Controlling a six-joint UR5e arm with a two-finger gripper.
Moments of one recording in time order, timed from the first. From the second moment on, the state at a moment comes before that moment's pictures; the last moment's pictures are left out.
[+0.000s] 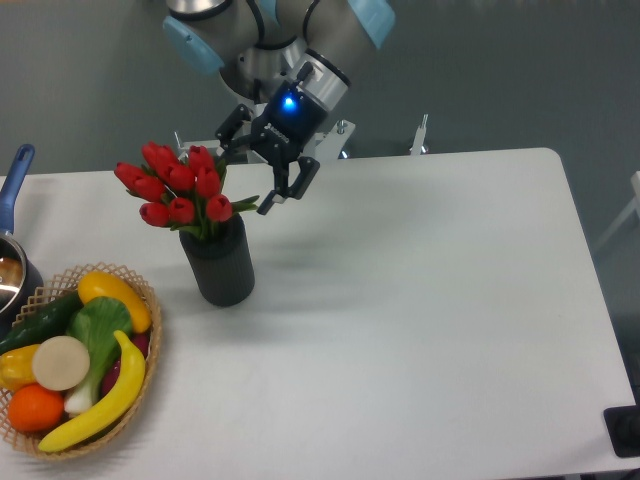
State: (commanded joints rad) arm 2.72 -1.35 -2.36 -0.92 0.50 1.42
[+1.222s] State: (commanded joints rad) arm 2.66 -1.46 -2.31 -0.87 0.42 1.41
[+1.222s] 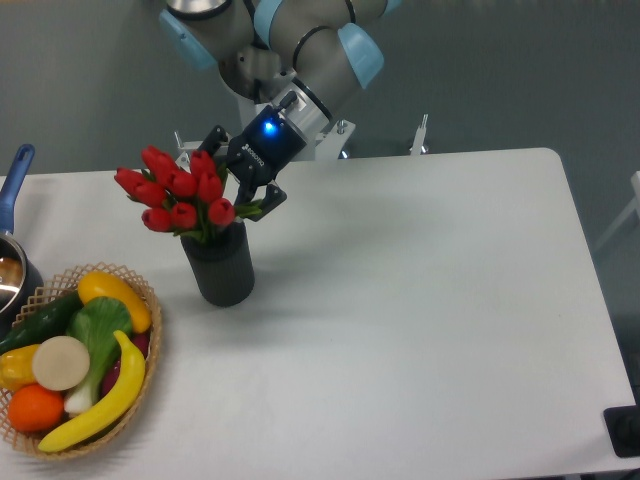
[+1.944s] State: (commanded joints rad) arm 2.66 -1.40 -2.31 -0.87 0.39 1.32
